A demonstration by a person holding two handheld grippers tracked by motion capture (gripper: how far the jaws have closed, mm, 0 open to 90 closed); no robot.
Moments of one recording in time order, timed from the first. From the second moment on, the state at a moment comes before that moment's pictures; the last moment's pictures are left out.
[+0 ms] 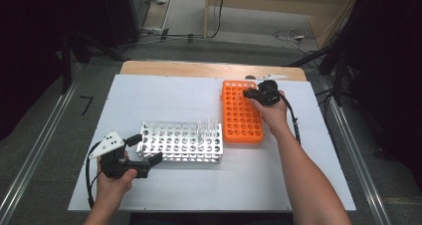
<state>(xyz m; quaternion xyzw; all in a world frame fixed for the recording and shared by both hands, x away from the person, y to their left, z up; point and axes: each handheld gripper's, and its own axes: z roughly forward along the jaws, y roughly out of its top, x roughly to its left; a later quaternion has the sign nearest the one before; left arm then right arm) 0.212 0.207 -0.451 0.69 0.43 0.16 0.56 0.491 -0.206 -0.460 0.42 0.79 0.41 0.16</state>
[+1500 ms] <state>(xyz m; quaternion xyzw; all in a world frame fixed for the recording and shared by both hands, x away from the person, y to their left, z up) 0.215 0.173 -0.445 0.71 0.40 0.16 0.55 0.366 -0.242 -0.412 0.36 0.77 0.50 0.16</state>
